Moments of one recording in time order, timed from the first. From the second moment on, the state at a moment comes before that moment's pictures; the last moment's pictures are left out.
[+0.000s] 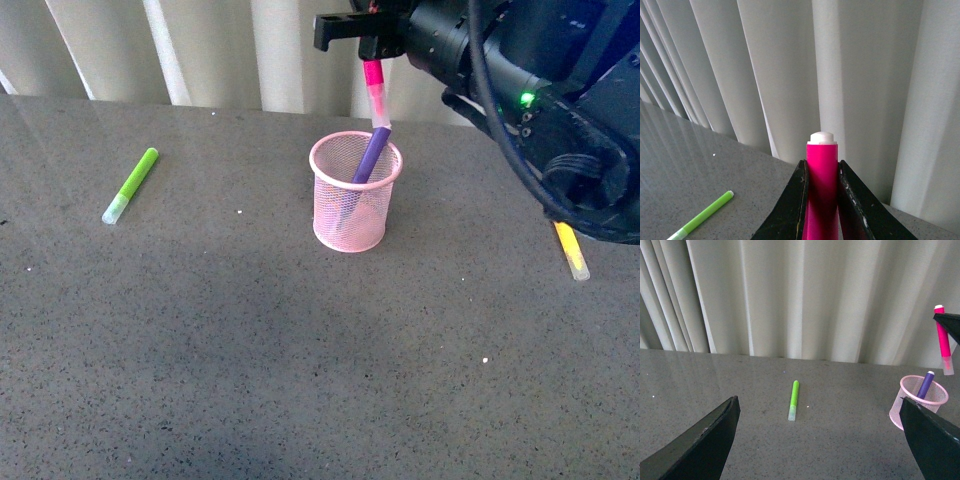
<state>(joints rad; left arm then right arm) 0.00 0.00 0.01 0.00 0.00 0.00 0.37 2.21 1.06 1.22 -0.20 0.11</state>
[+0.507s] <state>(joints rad) 0.00 0.00 0.01 0.00 0.00 0.00 0.42 2.33 1.15 1.22 -0.19 0.07</state>
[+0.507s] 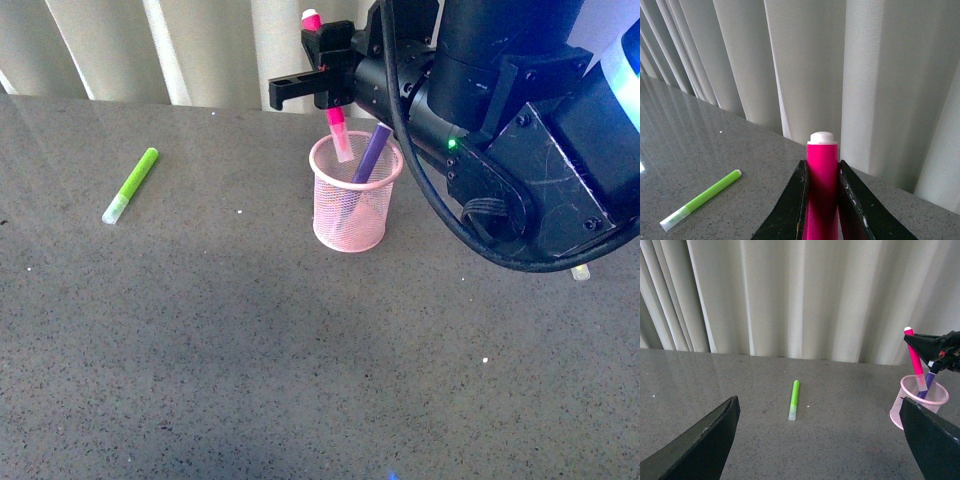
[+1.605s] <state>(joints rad) 0.00 0.00 0.01 0.00 0.00 0.00 0.33 2.14 1.08 1.14 -0.04 0.05</state>
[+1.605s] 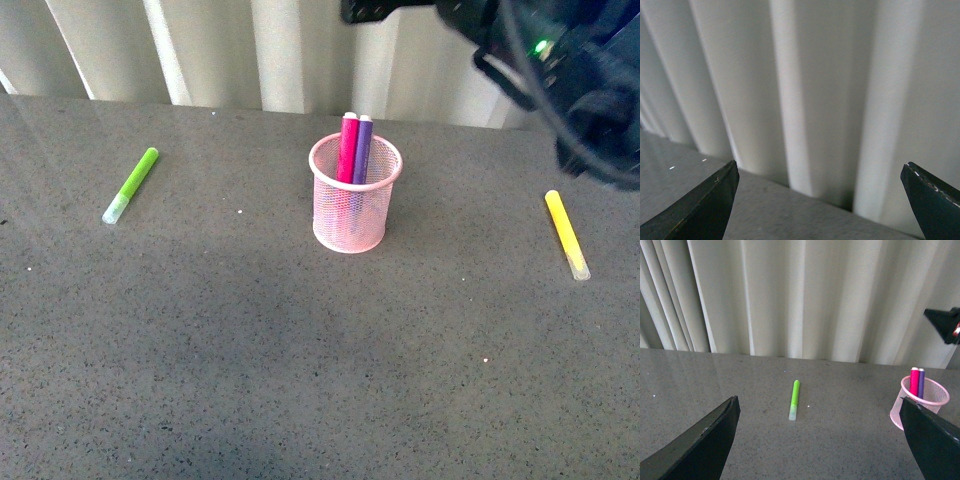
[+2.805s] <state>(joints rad) 0.00 0.00 0.01 0.00 0.00 0.00 0.00 0.72 0.06 0.64 0.00 -0.01</state>
